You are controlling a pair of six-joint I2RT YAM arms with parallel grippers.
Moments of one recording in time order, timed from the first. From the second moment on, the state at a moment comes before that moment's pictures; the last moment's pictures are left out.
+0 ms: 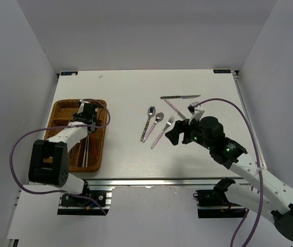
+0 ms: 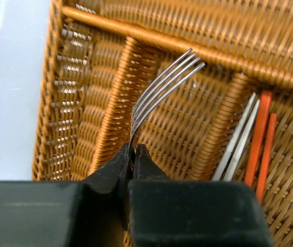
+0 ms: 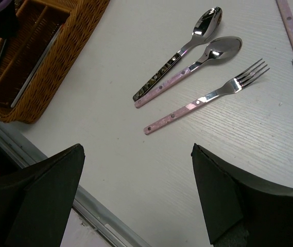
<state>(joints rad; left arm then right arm) -0.15 1.47 0.81 -0.34 -0.78 -0.02 0.70 0.84 0.71 -0.25 -0.07 0.36</state>
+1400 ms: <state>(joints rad) -0.15 0.62 0.72 -0.46 -0.25 -0.39 0.88 1.74 1.20 -0.52 0.54 0.83</state>
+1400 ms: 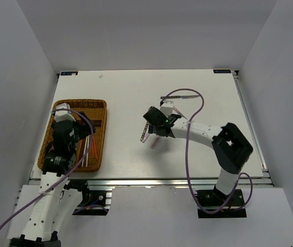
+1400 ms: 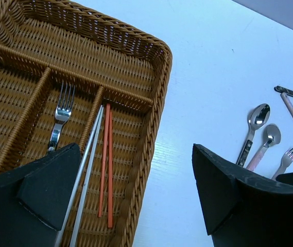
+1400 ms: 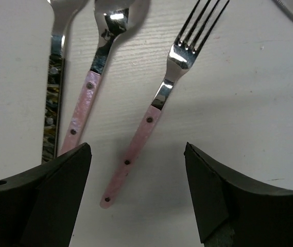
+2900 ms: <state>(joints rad) -0.61 1.07 0.68 0.13 0.17 -0.83 1.01 1.22 0.92 -0.27 0.32 0.59</state>
